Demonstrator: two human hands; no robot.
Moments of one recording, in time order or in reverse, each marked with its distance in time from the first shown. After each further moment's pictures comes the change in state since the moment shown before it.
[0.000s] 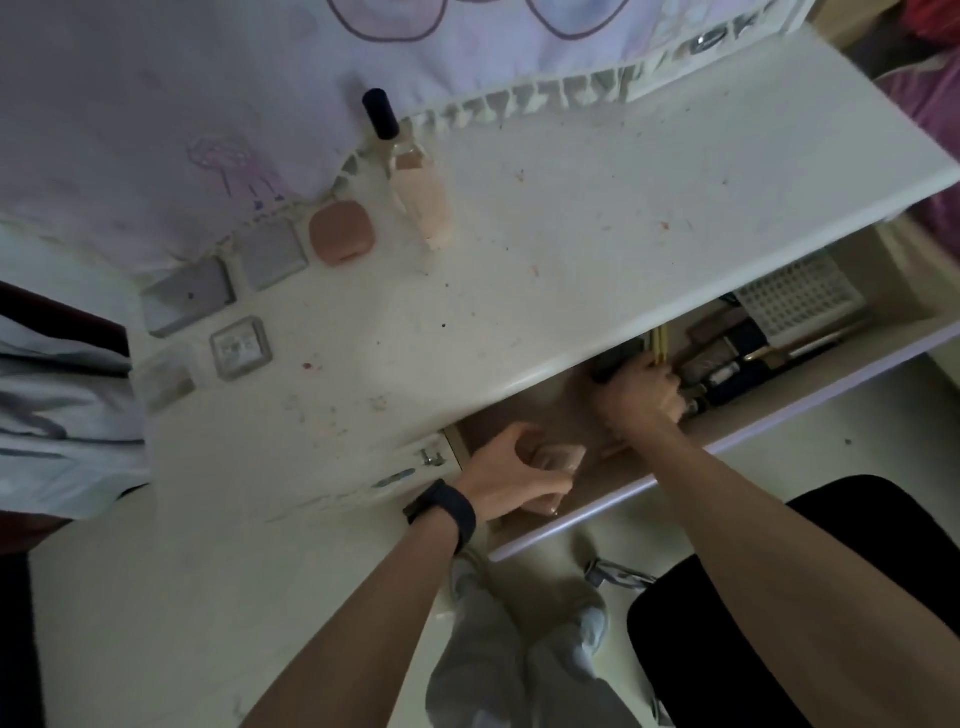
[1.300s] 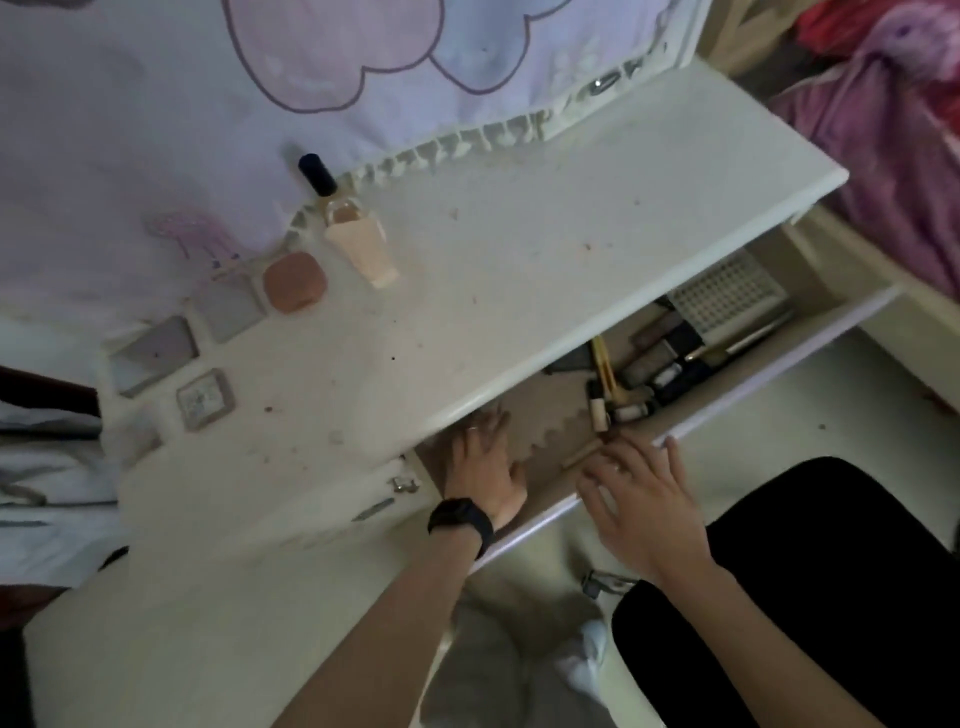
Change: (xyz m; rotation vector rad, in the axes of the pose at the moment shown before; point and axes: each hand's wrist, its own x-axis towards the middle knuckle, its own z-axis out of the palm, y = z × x) left_hand 0.042 -0.003 0.033 0.869 0.338 0.082; right_hand -0.084 0.125 0.024 0.050 0.392 -0.680
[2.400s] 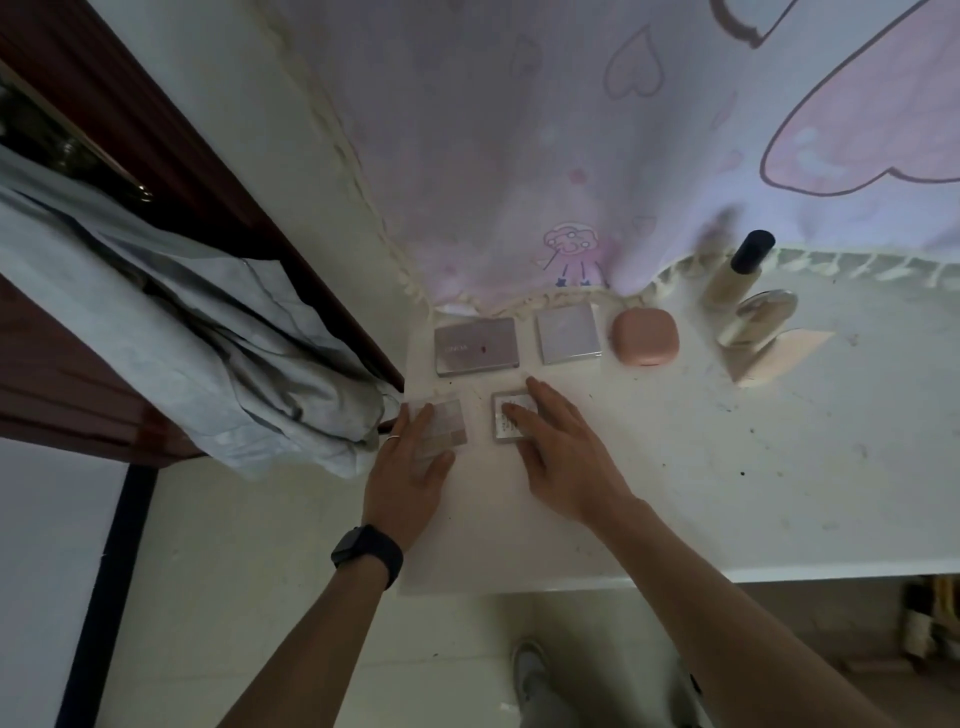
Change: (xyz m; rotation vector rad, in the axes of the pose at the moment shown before) left_hand -0.074 -0.360 -0.129 -0.631 0.636 -0.322; right_hand 0.188 -0.366 0.101 0.296 -0.249 -0.584
